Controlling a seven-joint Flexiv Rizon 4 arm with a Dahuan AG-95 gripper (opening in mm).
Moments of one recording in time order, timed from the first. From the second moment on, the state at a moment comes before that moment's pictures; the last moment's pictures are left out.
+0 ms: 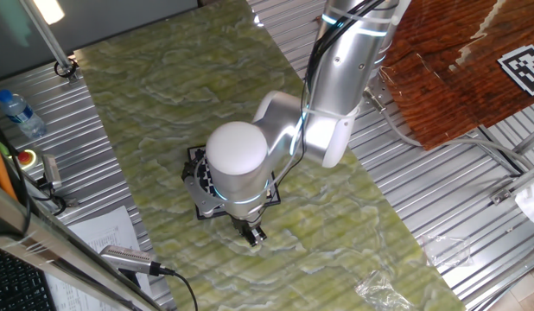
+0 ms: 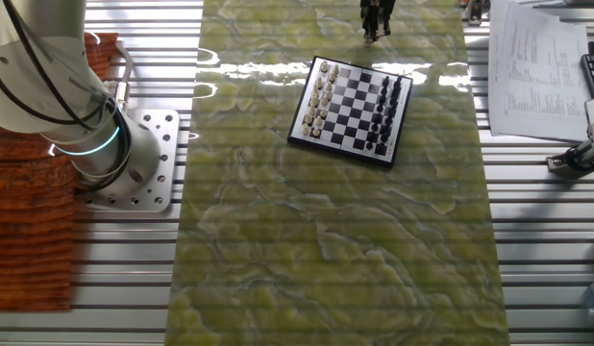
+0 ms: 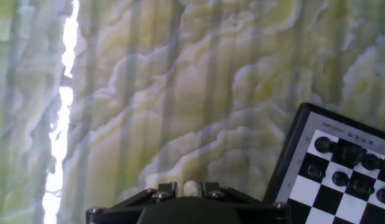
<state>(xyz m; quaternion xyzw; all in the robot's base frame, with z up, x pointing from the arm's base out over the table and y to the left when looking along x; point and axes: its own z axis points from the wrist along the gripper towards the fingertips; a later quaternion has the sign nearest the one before) 0.515 0.285 0.022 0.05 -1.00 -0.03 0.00</state>
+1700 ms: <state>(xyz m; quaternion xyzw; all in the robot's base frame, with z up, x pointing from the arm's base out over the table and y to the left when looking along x) 0.421 0.214 0.095 0.17 -0.99 0.02 -0.01</state>
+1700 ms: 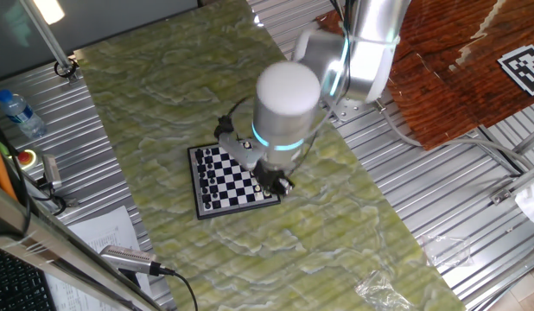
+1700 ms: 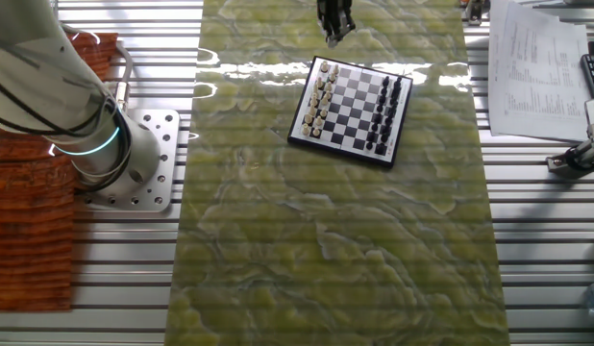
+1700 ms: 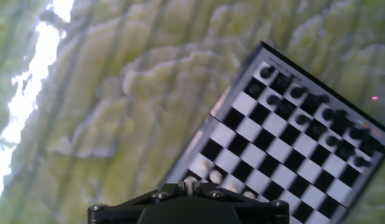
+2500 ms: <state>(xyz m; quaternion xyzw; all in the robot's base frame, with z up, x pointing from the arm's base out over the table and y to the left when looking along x) 0.415 0.200 0.073 0.17 -0.98 0.02 0.00</state>
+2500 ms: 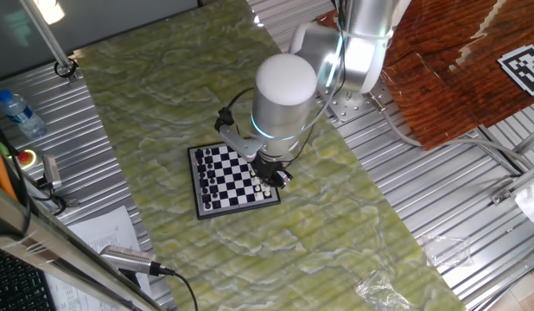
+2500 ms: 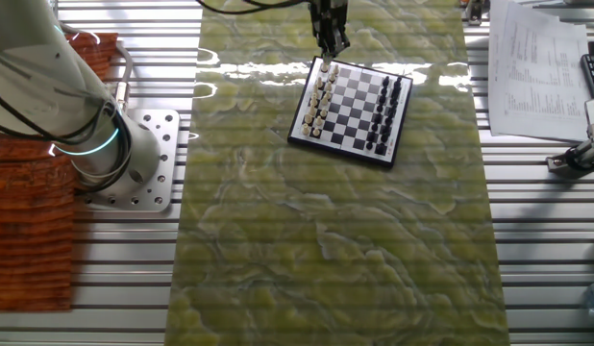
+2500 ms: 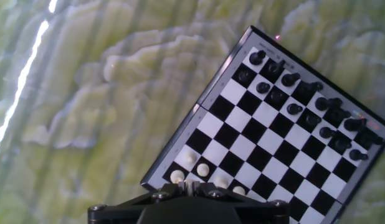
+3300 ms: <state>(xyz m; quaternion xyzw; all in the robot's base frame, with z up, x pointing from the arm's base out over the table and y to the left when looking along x) 0.410 0.186 0.061 0.23 -0.97 0.01 -0.02</state>
